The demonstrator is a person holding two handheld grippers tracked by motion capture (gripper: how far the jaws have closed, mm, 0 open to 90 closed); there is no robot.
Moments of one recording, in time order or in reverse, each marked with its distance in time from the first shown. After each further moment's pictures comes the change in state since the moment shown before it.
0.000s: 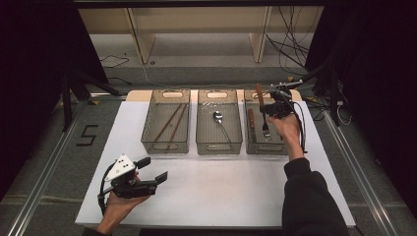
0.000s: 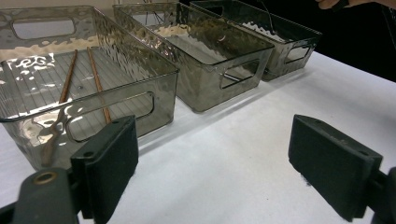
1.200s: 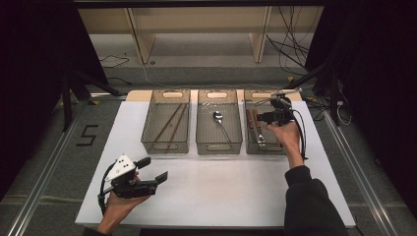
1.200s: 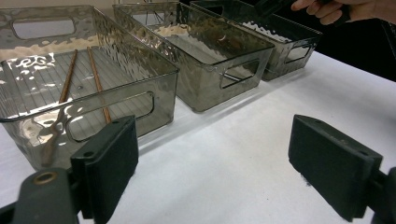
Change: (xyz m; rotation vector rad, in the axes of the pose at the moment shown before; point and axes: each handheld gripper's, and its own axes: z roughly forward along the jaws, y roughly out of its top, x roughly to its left) left arm 0.000 0.000 0.000 0.002 0.001 0.001; right arm -0.003 -0.022 0.009 0.046 0.046 0.044
